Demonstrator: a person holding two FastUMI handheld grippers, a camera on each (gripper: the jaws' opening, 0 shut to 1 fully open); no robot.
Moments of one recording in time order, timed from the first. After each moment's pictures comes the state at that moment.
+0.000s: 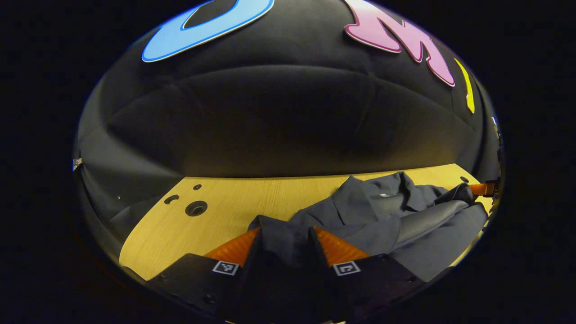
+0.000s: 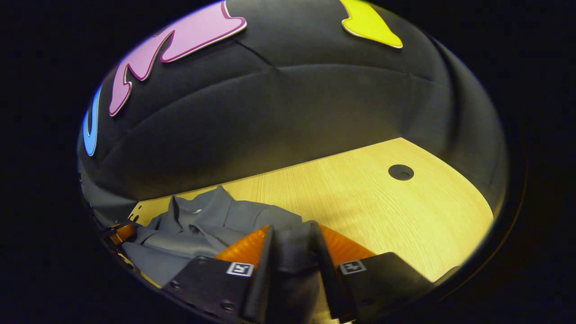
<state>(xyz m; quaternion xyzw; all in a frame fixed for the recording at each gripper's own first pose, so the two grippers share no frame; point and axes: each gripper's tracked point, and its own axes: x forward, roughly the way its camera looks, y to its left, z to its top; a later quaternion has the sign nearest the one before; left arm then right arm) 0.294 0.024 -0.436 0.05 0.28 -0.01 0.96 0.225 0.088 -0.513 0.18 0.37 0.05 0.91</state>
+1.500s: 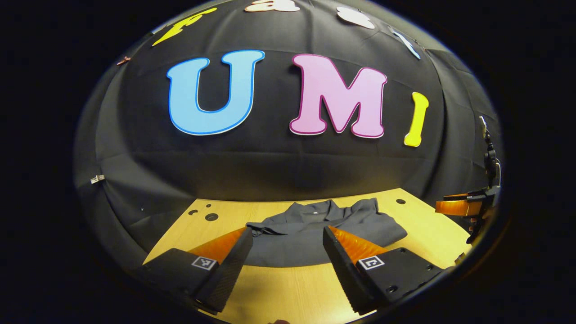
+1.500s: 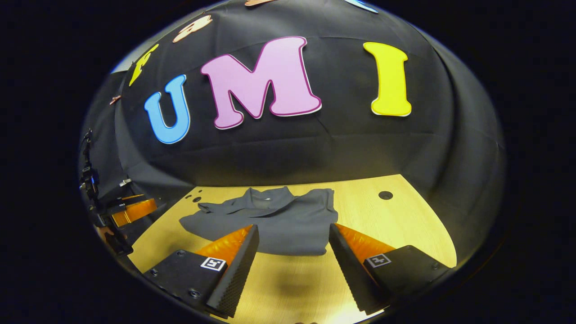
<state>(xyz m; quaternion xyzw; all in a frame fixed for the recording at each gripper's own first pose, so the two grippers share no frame) 0.080 -0.047 -0.242 0.03 0.20 -0.07 0.98 0.051 0.067 -0.298 0.15 0.29 0.17 0.93</state>
